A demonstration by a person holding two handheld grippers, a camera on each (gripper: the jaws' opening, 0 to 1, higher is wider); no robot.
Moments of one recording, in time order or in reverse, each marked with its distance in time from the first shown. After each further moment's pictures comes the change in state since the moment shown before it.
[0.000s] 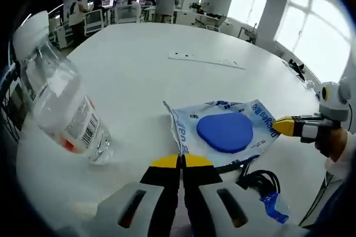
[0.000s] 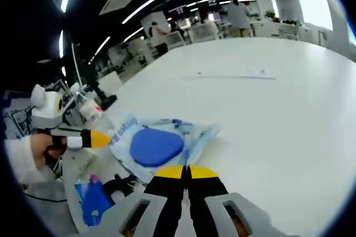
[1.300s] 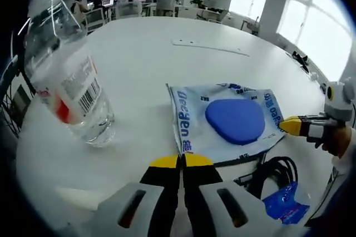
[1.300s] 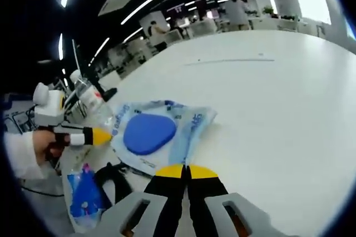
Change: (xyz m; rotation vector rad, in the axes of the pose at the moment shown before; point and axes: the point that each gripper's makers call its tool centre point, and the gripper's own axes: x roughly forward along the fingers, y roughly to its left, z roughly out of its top) left arm 0.002 0.009 -0.031 0.035 0.028 0.034; right arm -0.003 0.003 -0.039 0.045 -0.003 0.007
